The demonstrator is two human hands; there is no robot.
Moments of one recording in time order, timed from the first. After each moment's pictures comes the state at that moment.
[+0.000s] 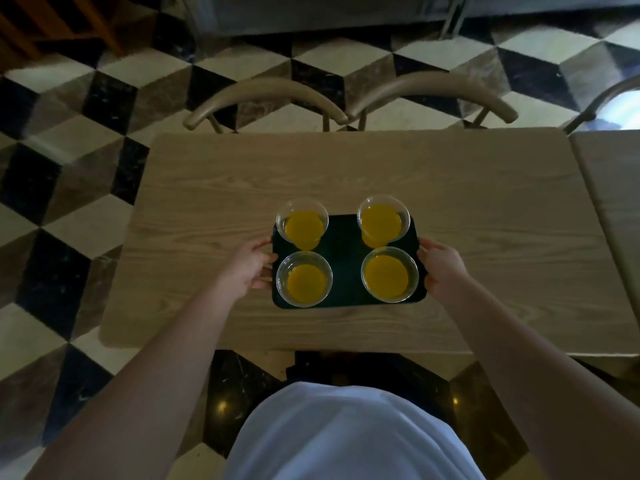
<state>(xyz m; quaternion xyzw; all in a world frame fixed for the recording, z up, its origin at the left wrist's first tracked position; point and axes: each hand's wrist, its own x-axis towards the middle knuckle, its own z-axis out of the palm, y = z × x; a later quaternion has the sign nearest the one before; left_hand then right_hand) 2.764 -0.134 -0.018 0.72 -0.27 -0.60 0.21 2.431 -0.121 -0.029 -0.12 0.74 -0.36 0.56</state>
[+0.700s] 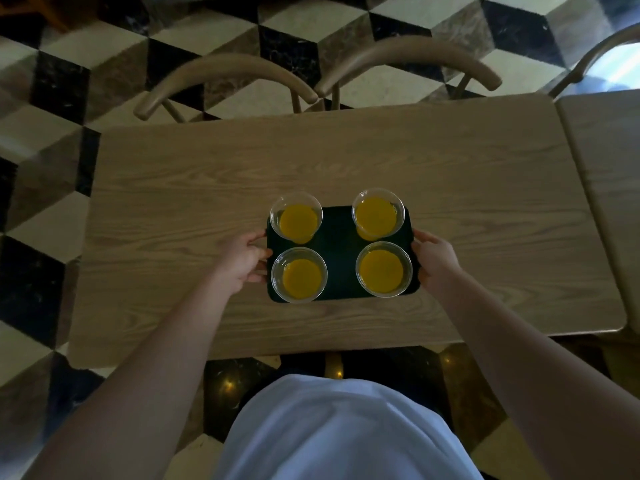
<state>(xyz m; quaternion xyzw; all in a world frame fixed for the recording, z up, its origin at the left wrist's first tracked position) 2.733 -0.173 -0.066 0.73 -0.30 -0.59 0.15 2.397 -0.132 -0.055 -0.06 0.74 -0.37 0.56</state>
